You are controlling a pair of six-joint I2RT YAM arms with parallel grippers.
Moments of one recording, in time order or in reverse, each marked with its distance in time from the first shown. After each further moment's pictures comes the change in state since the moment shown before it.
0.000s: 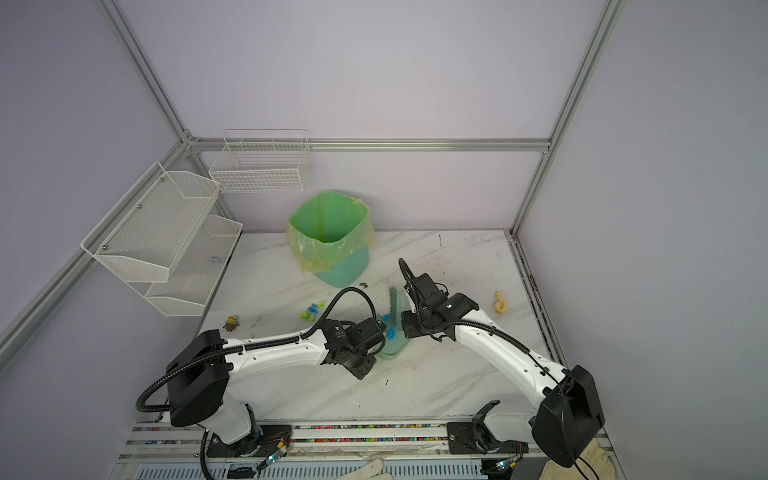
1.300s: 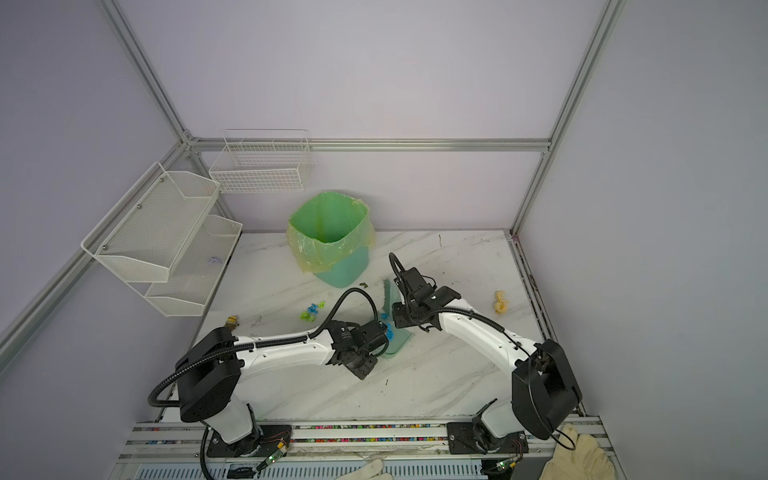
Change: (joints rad) left arm -0.005 0.043 0.016 0.001 -0.040 -0.018; right arm 0.002 0.164 0.026 0.151 0.043 0.028
